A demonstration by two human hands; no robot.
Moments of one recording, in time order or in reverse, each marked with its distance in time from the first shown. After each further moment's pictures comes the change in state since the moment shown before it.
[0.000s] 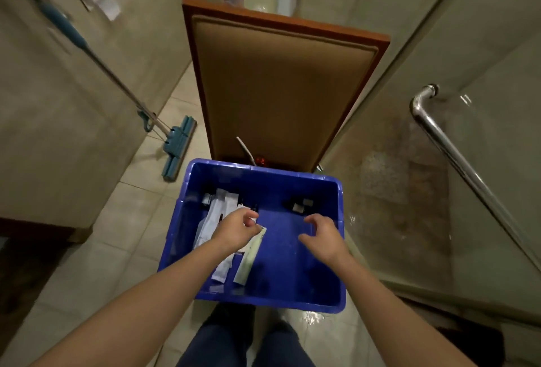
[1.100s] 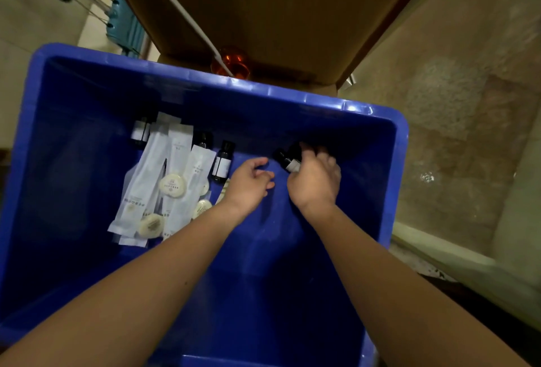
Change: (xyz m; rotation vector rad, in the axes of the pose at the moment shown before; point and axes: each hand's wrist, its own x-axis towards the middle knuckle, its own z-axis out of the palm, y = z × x) left_hand 0.194 -0.066 0.155 -0.470 0.049 -0.298; right_hand 0.220 0.092 0.105 -0.301 0.089 0.066
